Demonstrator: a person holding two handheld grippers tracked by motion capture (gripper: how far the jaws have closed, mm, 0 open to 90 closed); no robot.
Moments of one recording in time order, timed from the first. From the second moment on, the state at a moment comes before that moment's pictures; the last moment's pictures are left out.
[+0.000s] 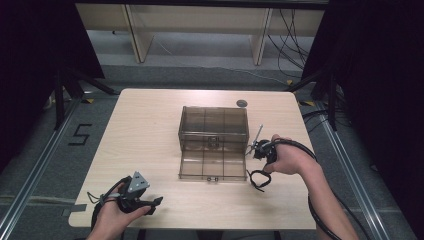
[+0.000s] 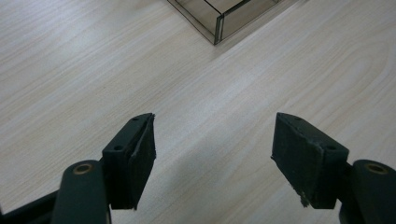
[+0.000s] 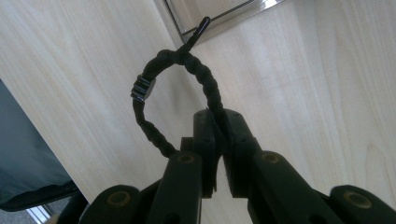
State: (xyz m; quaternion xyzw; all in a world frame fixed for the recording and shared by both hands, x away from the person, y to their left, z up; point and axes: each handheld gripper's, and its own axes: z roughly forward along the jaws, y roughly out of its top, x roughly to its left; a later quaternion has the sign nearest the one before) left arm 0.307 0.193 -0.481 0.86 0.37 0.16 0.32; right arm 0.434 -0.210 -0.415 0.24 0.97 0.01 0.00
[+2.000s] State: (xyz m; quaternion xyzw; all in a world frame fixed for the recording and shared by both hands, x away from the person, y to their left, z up) left arm 0.307 0.193 -0.481 0.86 0.37 0.16 0.32; right arm 0.459 -0.191 -0.407 0.23 0.97 0.02 0.01
